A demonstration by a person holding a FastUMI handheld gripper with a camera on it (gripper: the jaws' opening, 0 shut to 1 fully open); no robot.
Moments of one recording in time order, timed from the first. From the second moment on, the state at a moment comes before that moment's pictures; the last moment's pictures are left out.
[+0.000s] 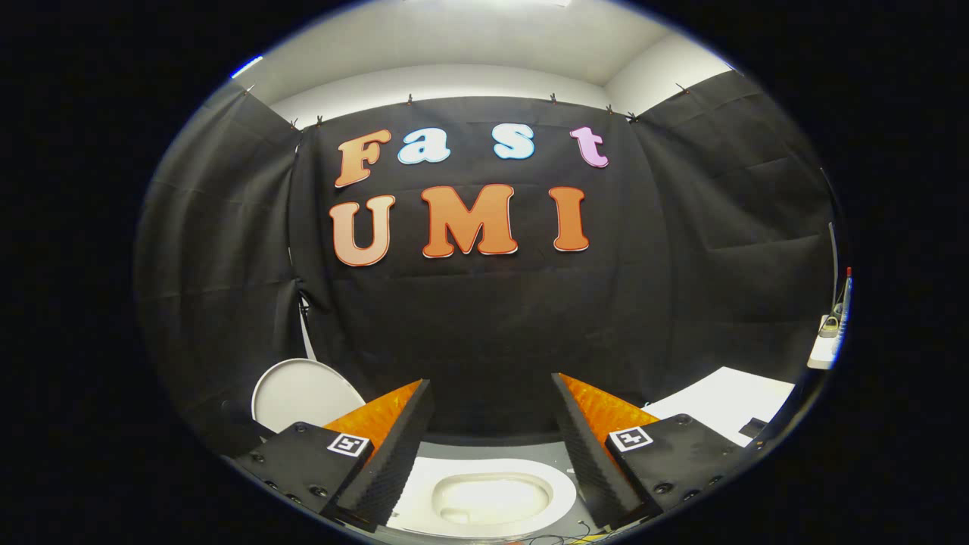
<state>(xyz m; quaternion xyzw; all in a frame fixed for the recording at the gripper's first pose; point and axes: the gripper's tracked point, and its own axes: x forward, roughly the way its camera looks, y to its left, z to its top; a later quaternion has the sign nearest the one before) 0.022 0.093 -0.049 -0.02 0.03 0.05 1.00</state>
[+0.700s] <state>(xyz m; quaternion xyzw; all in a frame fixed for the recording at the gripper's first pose) 0.022 0.091 -0.059 -0.02 0.03 0.05 1.00</state>
